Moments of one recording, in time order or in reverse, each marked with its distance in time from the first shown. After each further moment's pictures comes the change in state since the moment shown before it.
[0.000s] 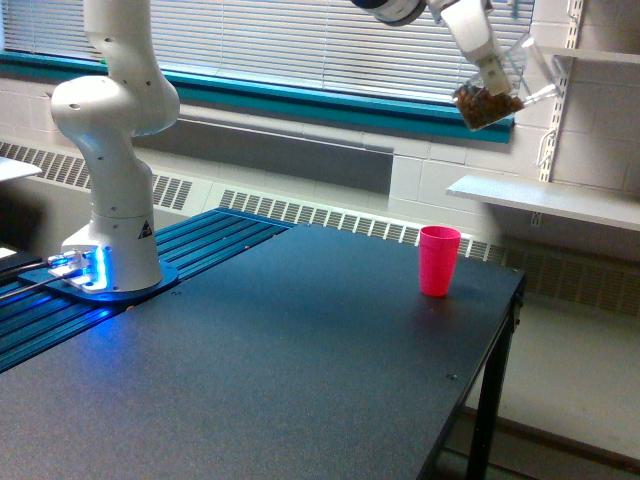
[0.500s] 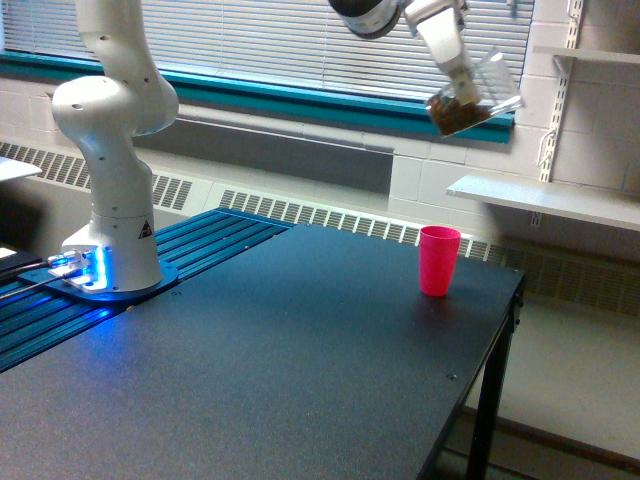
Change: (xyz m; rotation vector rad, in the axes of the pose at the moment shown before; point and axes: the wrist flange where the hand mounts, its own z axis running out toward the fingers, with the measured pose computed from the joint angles) arm -0.068 -0.002 -0.010 -0.030 -0.018 -0.043
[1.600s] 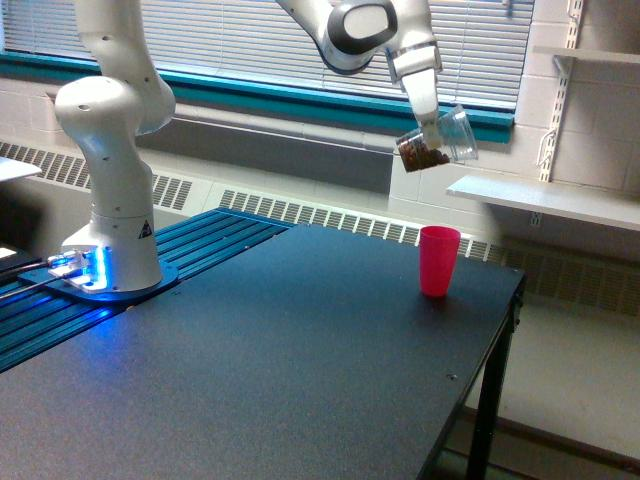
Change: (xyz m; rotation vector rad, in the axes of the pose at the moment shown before) arm -0.139 -0.045 0.036 -0.075 -0.134 -0.152
